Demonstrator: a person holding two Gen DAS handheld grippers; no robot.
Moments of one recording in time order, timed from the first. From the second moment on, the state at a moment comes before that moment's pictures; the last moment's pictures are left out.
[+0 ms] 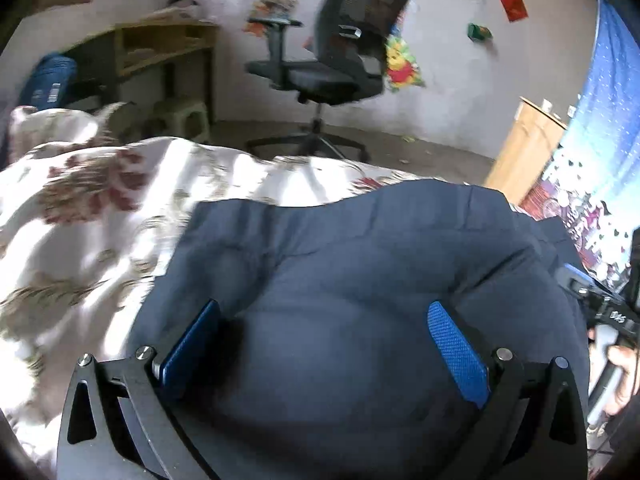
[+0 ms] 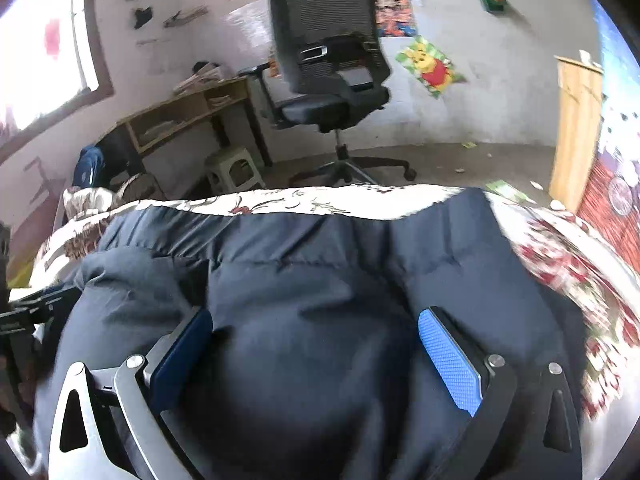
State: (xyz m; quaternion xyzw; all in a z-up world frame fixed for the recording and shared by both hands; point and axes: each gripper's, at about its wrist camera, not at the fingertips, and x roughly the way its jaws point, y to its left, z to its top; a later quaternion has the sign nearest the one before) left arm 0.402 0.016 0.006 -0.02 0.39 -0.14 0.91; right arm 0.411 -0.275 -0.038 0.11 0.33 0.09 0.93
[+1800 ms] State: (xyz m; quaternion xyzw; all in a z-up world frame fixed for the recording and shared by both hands) left arm 0.404 0.111 -0.034 -0.12 0.50 -0.21 0.83; right arm 0.365 -0.364 -0.092 0.20 0.48 0.07 0.85
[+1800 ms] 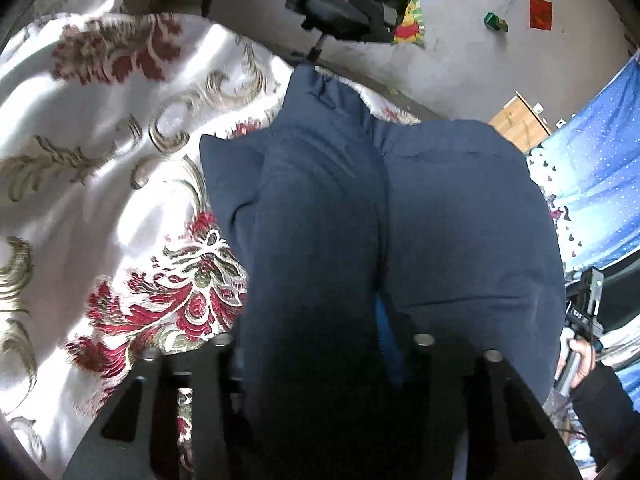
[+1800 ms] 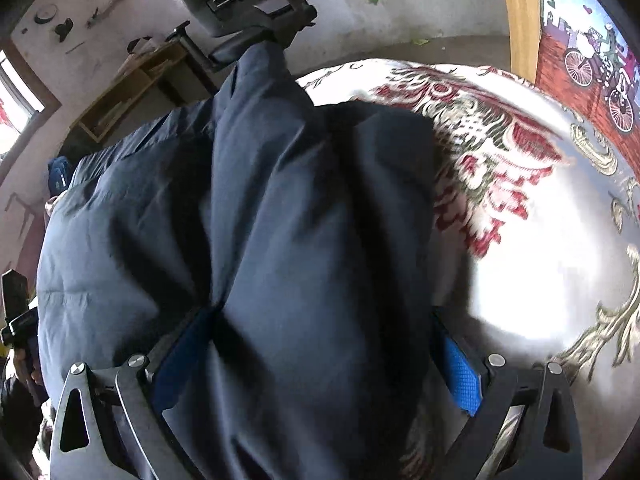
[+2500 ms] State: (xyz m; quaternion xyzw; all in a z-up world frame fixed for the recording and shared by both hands) left arm 0.354 0.023 0.059 -0.05 0.36 -0.18 0.91; right arm 0.316 -0.357 0.023 0.15 0.33 0.10 0.92
